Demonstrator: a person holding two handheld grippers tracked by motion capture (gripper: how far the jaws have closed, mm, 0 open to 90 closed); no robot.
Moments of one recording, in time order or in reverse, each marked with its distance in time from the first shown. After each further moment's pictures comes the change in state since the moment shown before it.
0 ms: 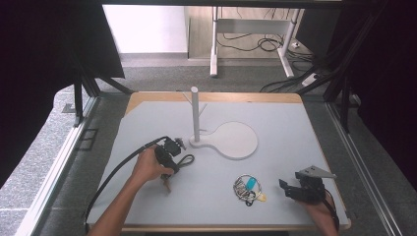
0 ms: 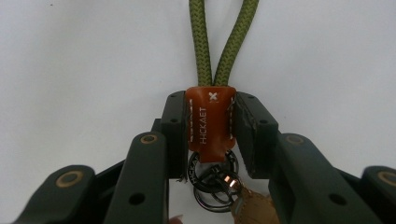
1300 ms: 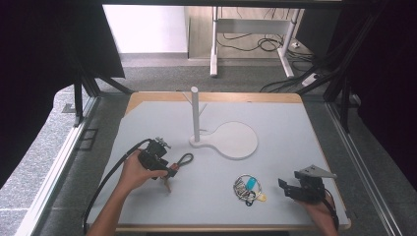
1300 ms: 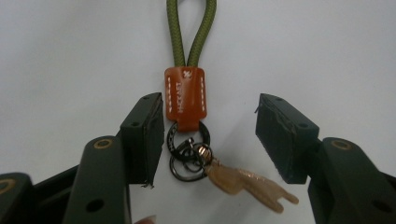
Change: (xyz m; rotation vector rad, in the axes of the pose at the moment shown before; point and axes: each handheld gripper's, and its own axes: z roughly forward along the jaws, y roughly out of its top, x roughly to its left) left arm 0.009 -0.037 -0.020 -0.202 -0.151 -0.089; right arm 0.001 0.002 -0.001 -0.016 0.017 0.002
